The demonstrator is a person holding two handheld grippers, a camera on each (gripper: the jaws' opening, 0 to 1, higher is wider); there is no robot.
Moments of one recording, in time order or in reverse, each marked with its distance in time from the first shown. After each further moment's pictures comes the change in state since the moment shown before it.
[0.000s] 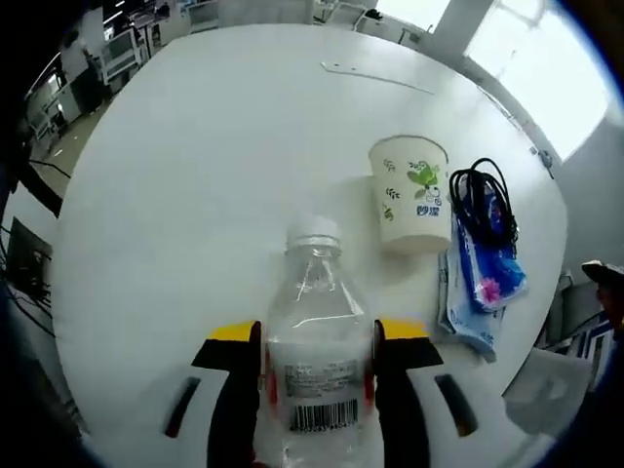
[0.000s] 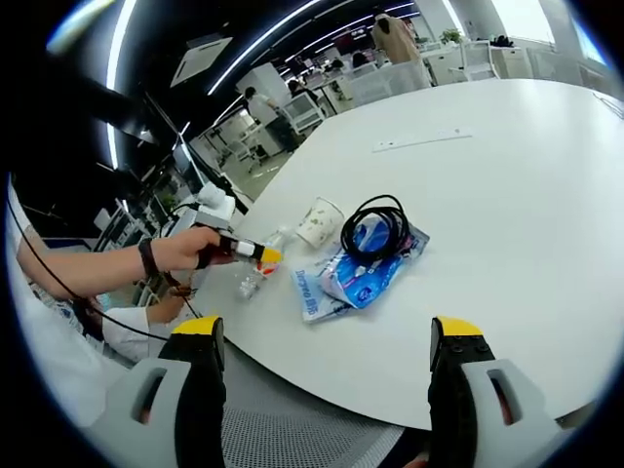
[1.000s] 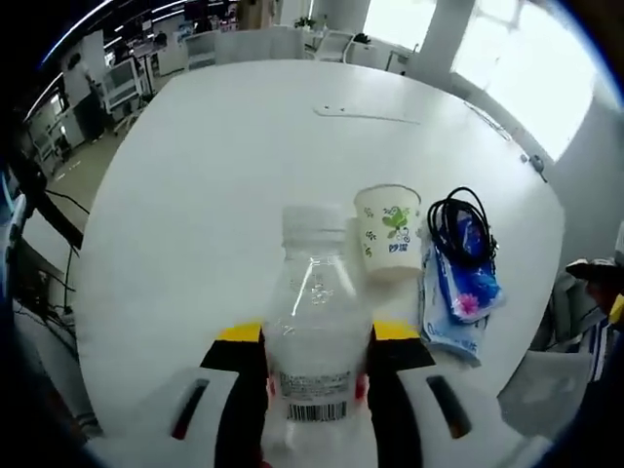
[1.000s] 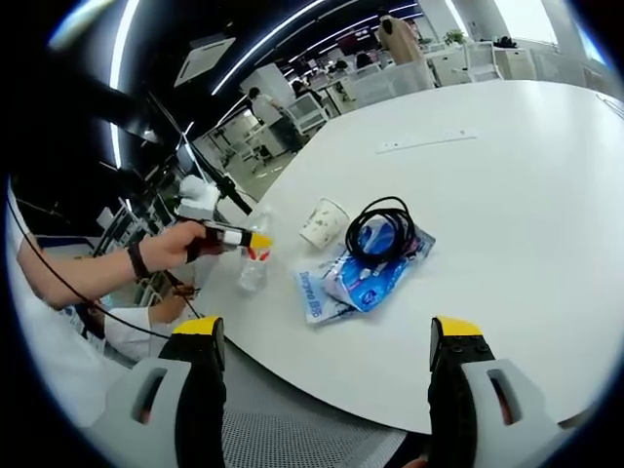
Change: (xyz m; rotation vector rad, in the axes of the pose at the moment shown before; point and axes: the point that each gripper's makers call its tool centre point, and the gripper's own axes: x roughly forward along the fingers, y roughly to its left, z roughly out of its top) left arm -0.045 0.000 0.027 0.065 -0.148 0.024; right arm 0.005 0.005 0.002 -0.012 -0.002 0.019
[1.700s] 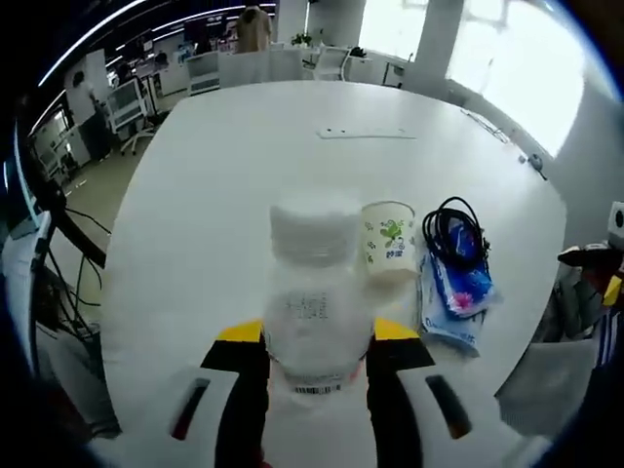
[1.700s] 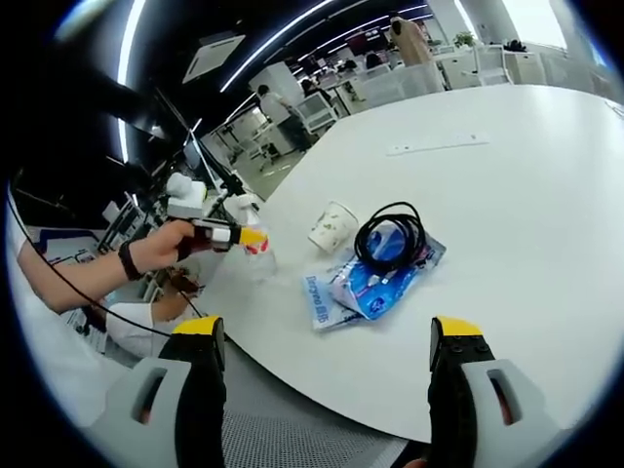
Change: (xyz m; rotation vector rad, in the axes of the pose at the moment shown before) left arm -0.030 0.011 0.005 0.048 -0.064 0.037; right arm 0.007 0.007 0.008 -0.031 0.003 0.032
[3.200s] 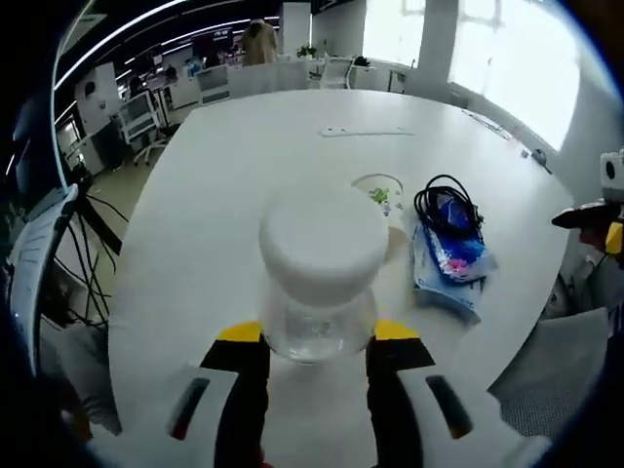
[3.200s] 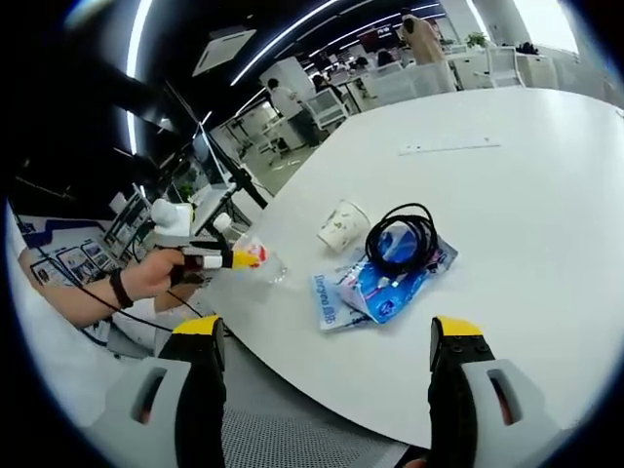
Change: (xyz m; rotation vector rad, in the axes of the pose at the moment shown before) left arm -0.019 -0.007 -0.044 0.018 -0.060 0.062; right arm 0.006 0.009 0.003 -0.035 0.020 0.035
